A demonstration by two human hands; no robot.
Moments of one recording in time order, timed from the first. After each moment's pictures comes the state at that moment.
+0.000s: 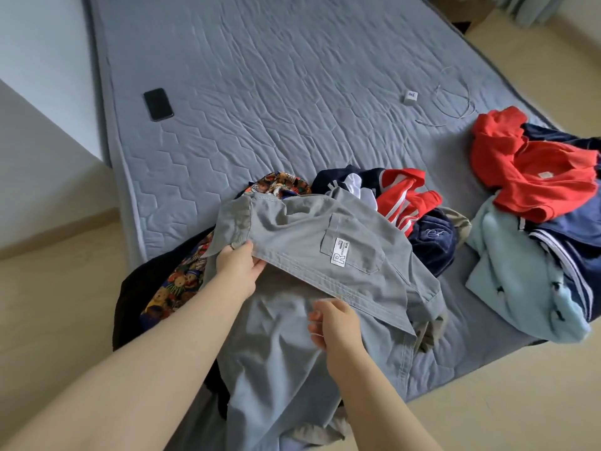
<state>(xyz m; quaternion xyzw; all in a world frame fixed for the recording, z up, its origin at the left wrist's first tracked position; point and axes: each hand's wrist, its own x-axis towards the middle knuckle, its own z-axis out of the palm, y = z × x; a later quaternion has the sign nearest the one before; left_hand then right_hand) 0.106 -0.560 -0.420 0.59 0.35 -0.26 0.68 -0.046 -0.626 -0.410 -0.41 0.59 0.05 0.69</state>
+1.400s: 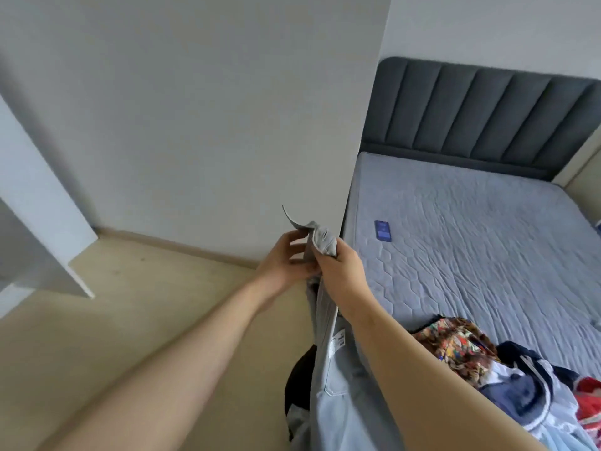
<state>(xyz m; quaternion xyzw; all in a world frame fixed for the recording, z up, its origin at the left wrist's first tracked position) 0.086 -0.079 -0.144 0.71 -0.02 -0.08 0.70 0.080 -0.195 -0.138 -0.78 -0.01 -0.01 0.62</state>
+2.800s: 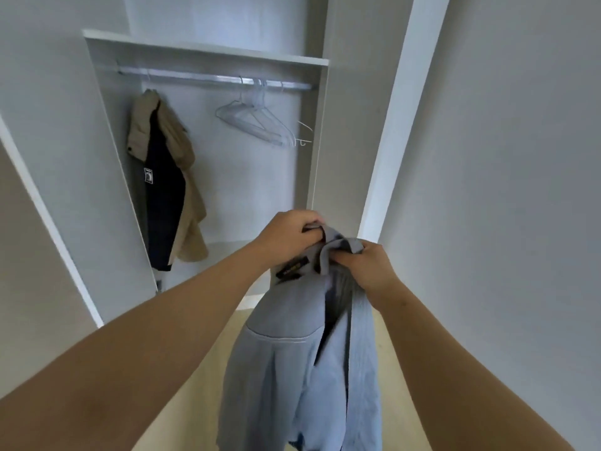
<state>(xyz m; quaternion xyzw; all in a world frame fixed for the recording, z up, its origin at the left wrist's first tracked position) 0.080 0.541 -0.043 0.87 0.29 0.30 0.26 0.209 0.443 -0.063 -0.66 -0.43 0.30 0.54</state>
